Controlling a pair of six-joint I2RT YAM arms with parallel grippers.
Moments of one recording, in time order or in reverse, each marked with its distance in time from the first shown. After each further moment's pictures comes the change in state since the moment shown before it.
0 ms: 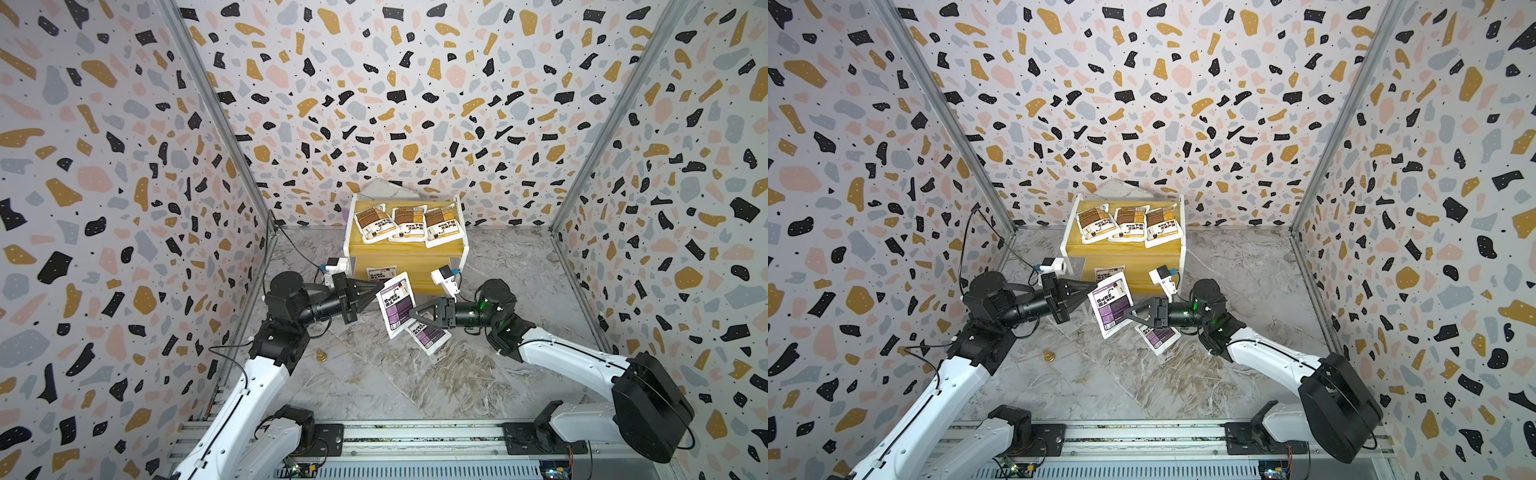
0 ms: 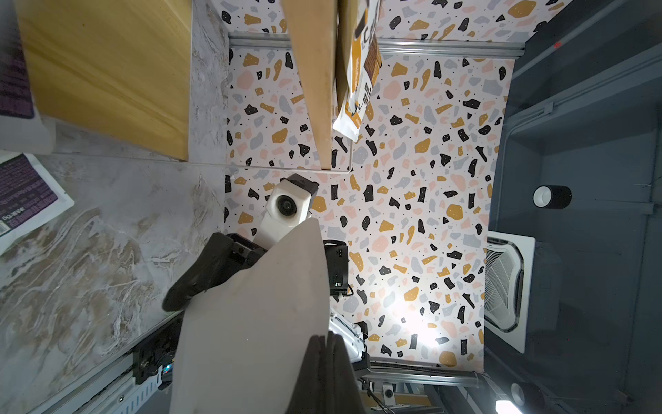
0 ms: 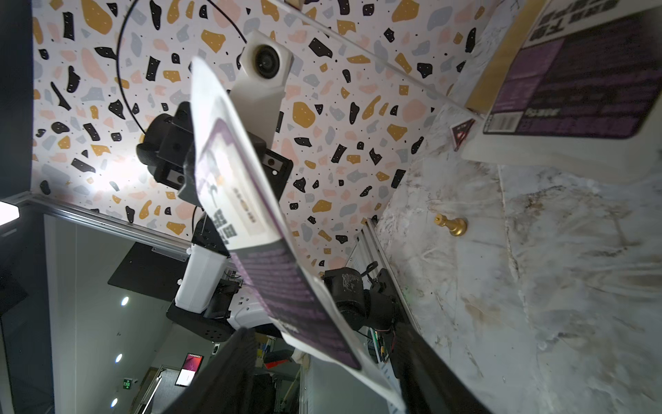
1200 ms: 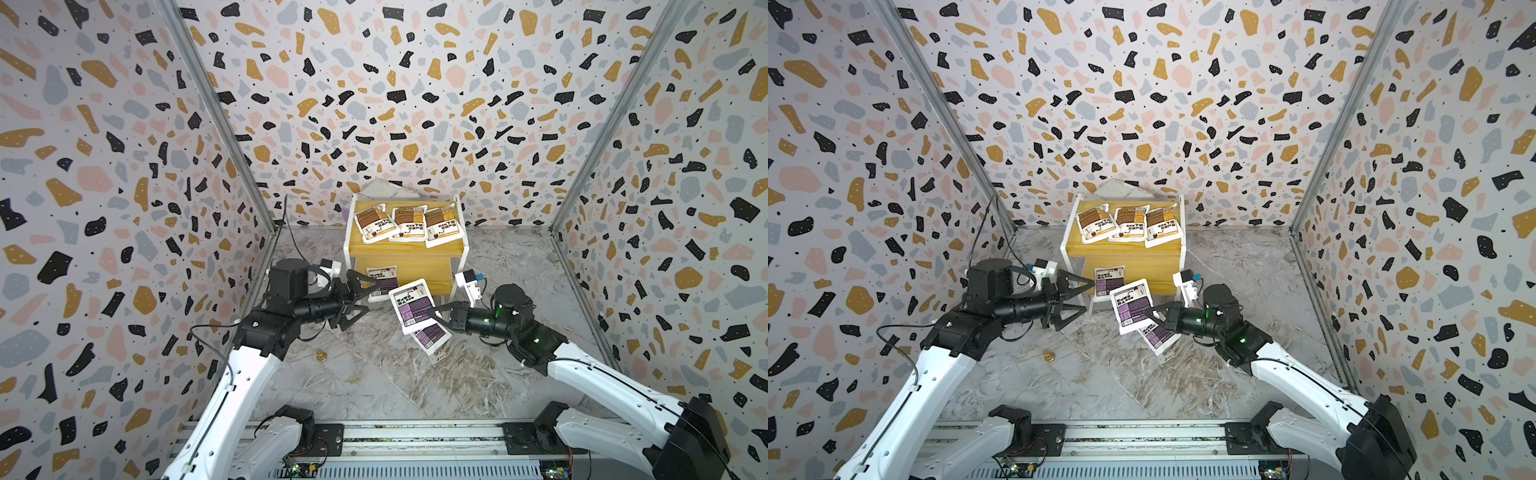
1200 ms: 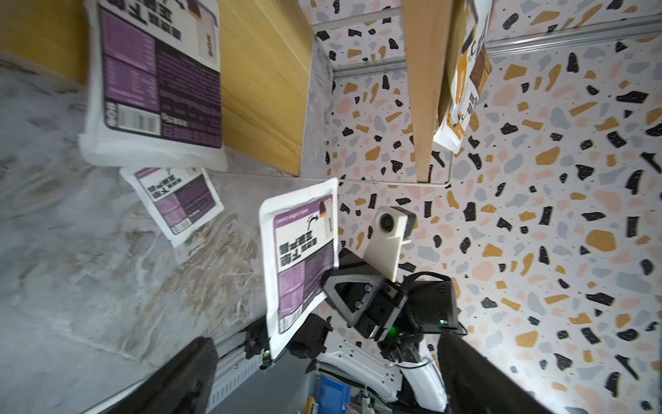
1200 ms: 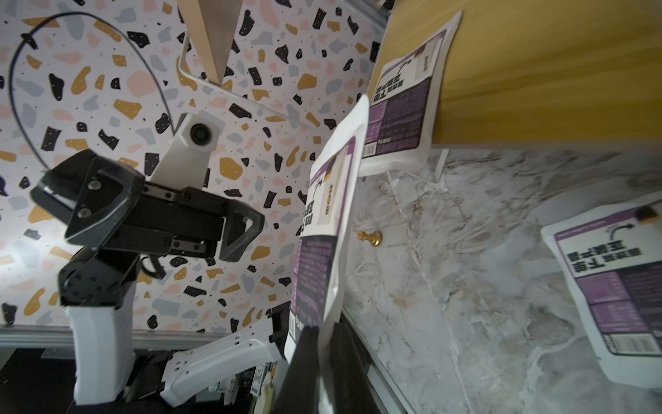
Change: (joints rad) left arm 0.019 0.050 0.324 -0.813 -0.196 0.556; right arm 0.000 -0.276 0.060 -0.638 0.387 -0.185
